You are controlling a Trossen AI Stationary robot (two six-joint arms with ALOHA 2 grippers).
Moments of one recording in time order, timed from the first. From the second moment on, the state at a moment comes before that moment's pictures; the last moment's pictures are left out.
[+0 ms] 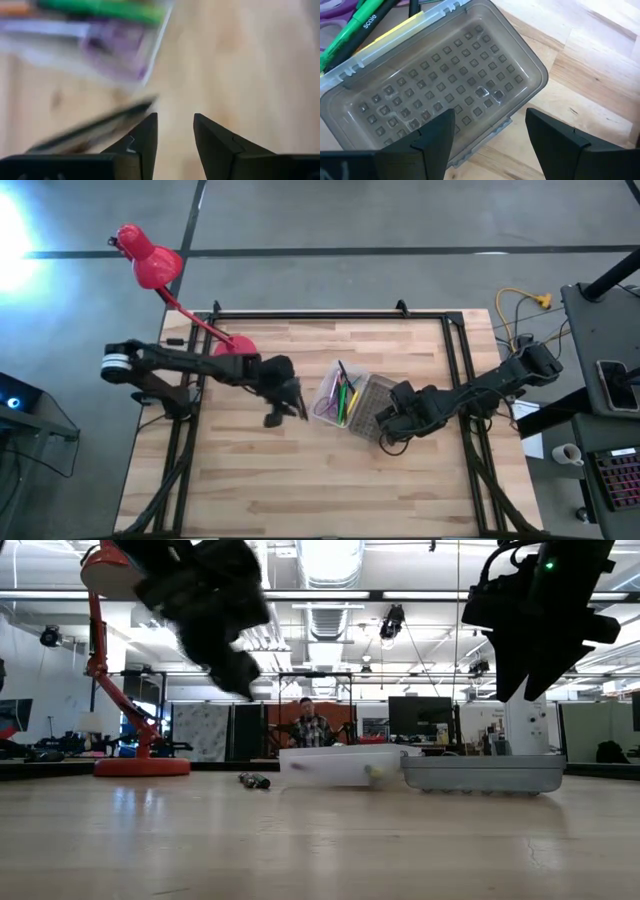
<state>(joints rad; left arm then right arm) 0.12 1.42 0.87 -0.37 0.32 0.09 0.36 1.49 1.01 -1.11 0.50 1.47</state>
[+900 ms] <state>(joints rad) 0.11 1.46 0.87 -0.43 0.10 0.49 0.42 0.76 0.99 -0.83 0.65 0.86</state>
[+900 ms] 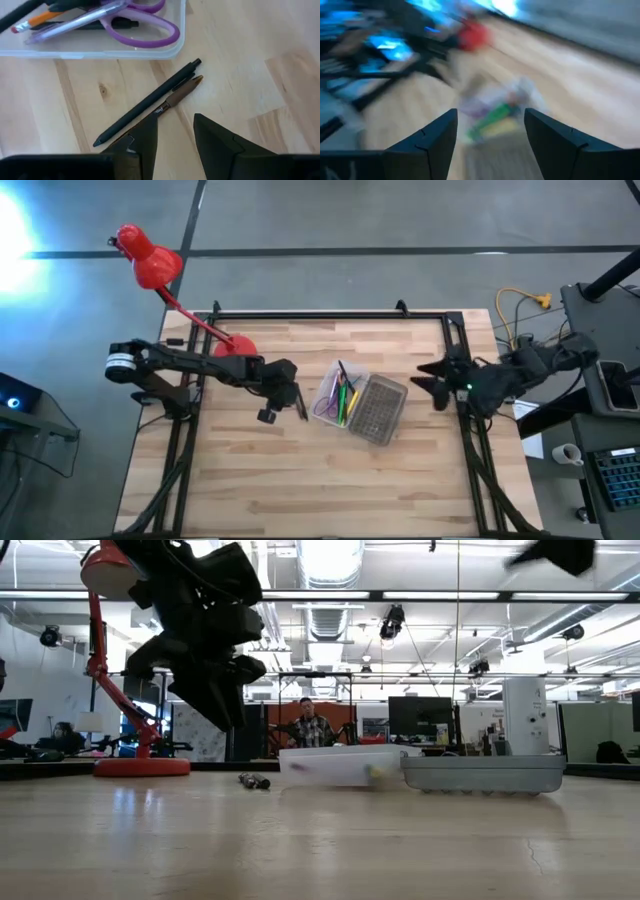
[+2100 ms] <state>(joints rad) 0.11 1.69 0.93 -0.37 0.04 0.75 0.42 0.61 0.70 -0.31 0.46 0.59</state>
